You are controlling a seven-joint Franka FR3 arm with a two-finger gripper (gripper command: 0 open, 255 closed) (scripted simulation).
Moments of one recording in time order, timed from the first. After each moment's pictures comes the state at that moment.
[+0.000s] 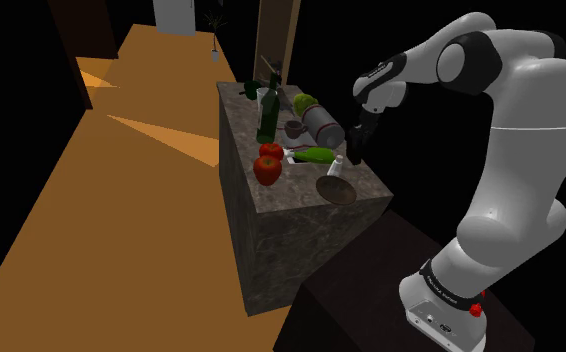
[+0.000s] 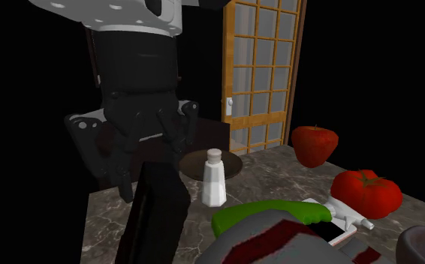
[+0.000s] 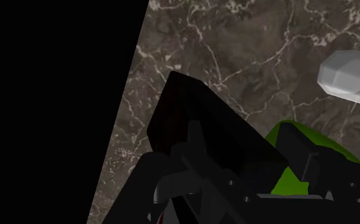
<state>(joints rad) -0.26 0.50 -0.36 -1.84 0.21 2.29 -0.63</state>
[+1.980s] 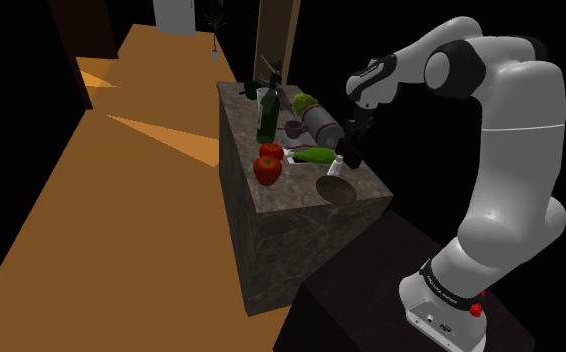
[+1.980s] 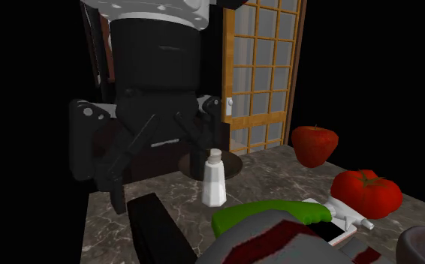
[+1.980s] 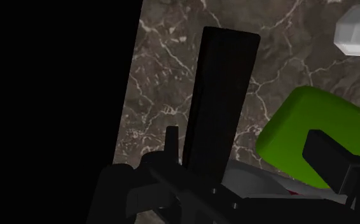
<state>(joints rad) -0.23 0.57 -0.38 -1.73 0.19 2.27 -0.50</state>
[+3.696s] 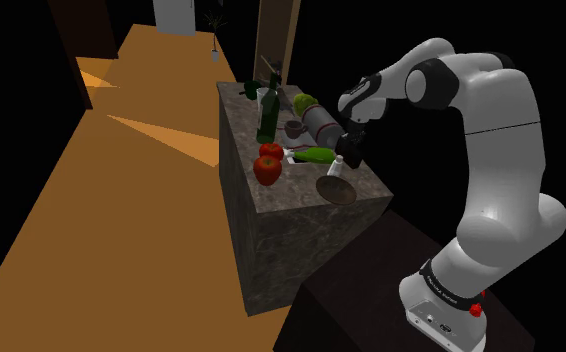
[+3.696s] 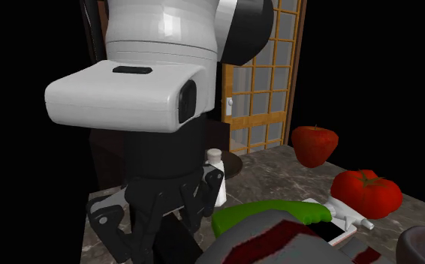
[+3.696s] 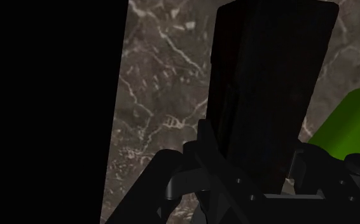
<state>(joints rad) -0.26 0.73 -0.35 -1.67 0.23 2.37 -0.49</state>
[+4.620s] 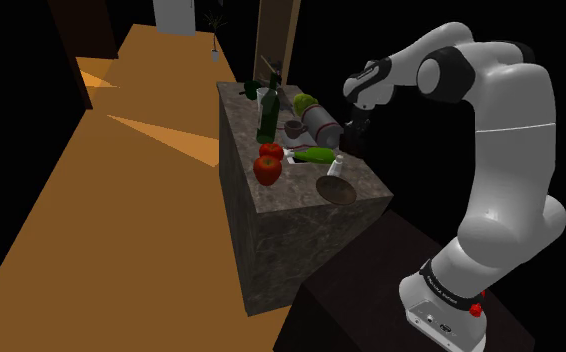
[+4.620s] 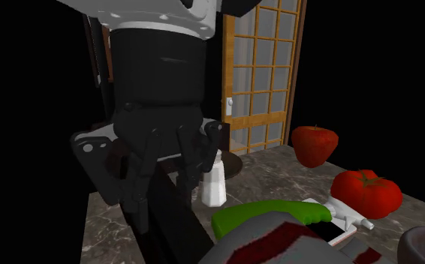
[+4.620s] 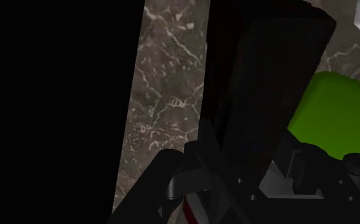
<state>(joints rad) -0.24 0.63 -0.38 -1.67 0.20 2.27 -0.47</state>
